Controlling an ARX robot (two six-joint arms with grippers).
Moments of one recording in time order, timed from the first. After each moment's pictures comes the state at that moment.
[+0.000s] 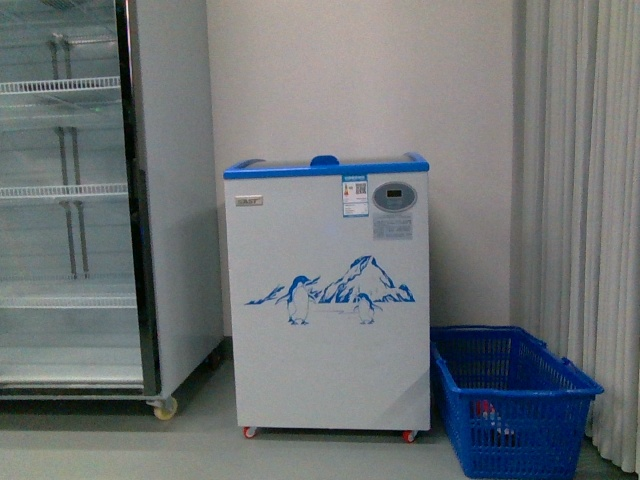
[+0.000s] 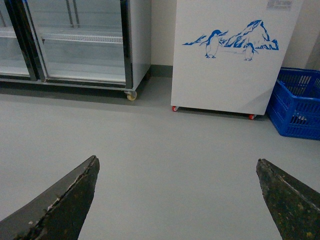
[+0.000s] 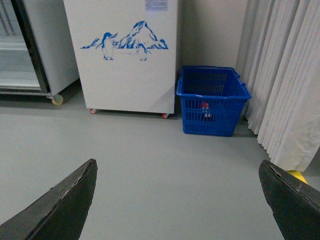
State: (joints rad) left arm -0.01 0.00 0.01 0.00 0.00 -0.01; right arm 0.00 0.00 0.02 0.00 0.00 0.00
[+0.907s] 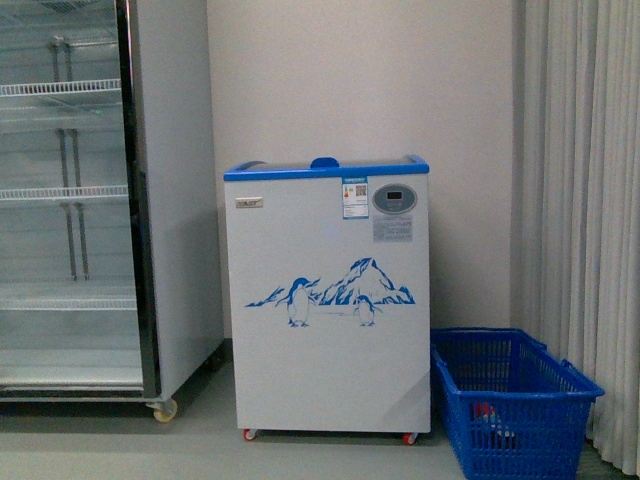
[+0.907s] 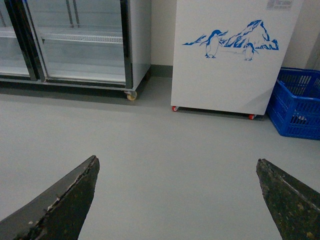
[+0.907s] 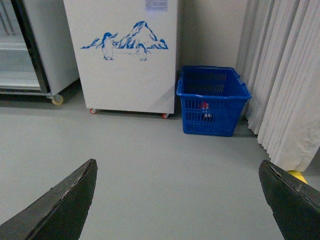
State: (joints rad) left arm -0.01 0.00 0.01 0.00 0.00 -0.01; right arm 0.00 0.00 0.02 0.00 0.00 0.00
